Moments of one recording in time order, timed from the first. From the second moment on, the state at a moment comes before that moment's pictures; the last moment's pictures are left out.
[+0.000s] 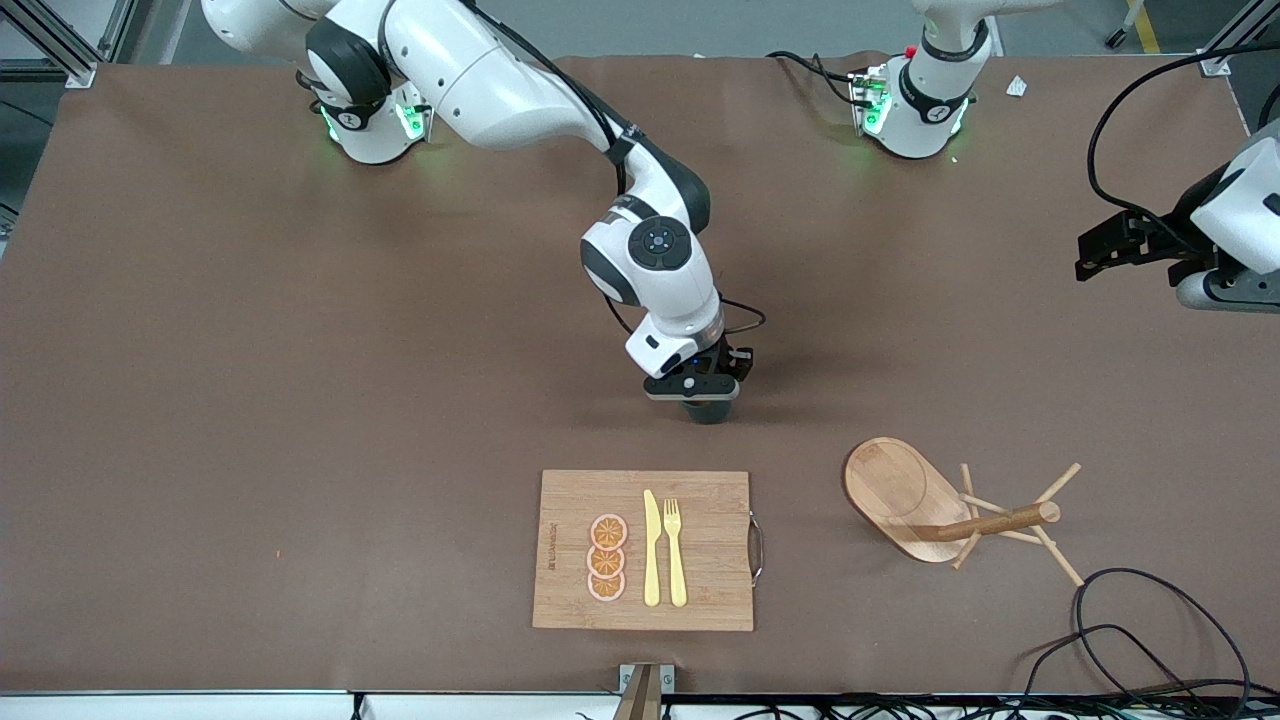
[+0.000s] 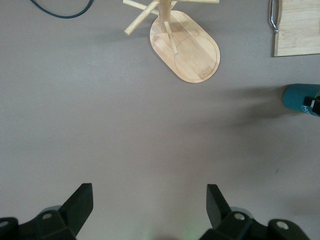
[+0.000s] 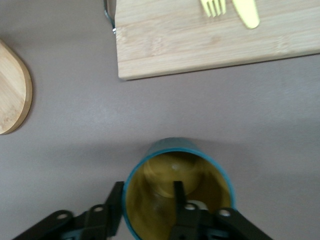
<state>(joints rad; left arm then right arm) 0.07 0.07 -0.15 -1.49 0.02 1.49 0.01 0.83 0.96 -0.01 -1.07 0.06 2.31 0.90</state>
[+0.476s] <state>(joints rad) 0.01 0.09 -0.18 -1.49 0.01 1.51 -0.03 0.70 0.78 -0.06 -1.04 0.05 2.11 0.83</state>
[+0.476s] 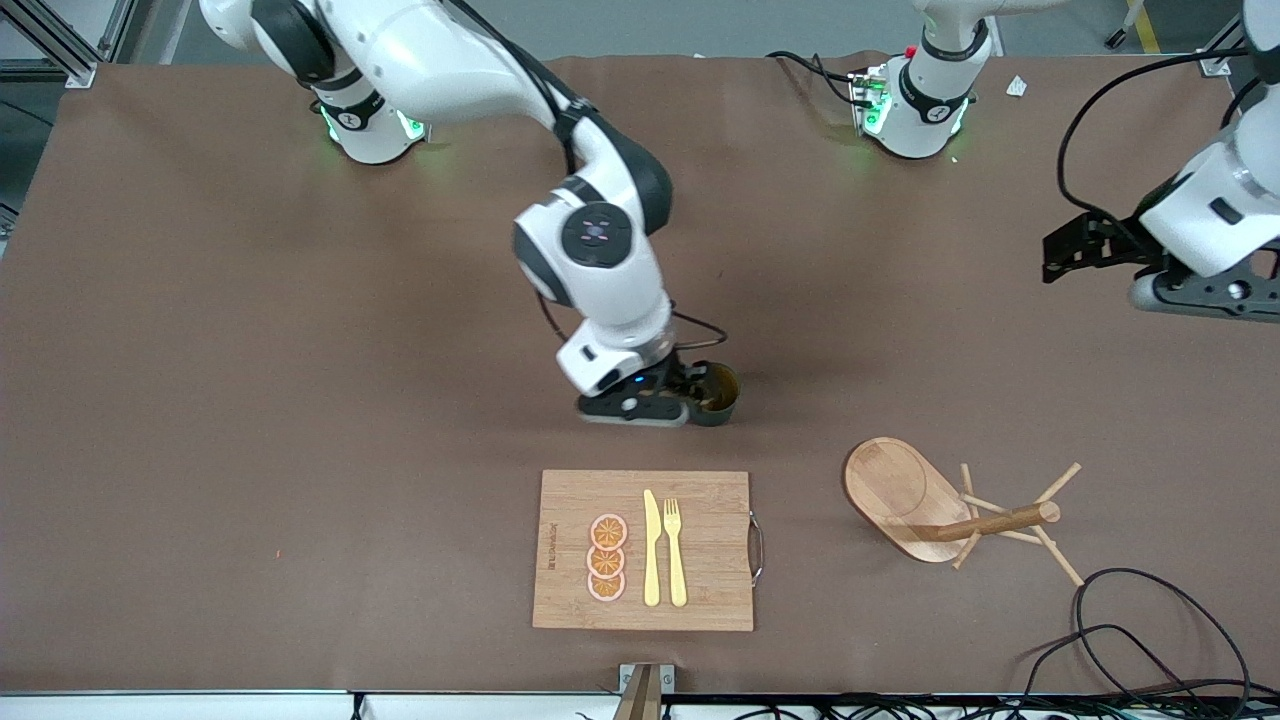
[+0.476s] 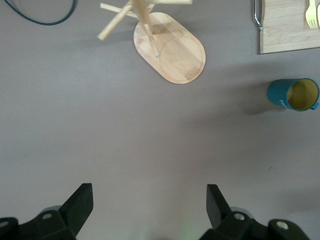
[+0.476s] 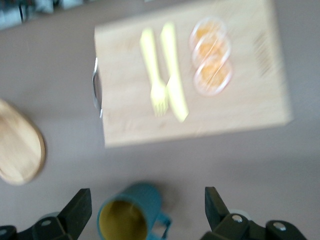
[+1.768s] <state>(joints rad) -0.55 0.45 -0.18 -1.49 0.26 1.82 -1.06 0.00 0.47 -0.08 -1.15 0.05 1.70 0.18</state>
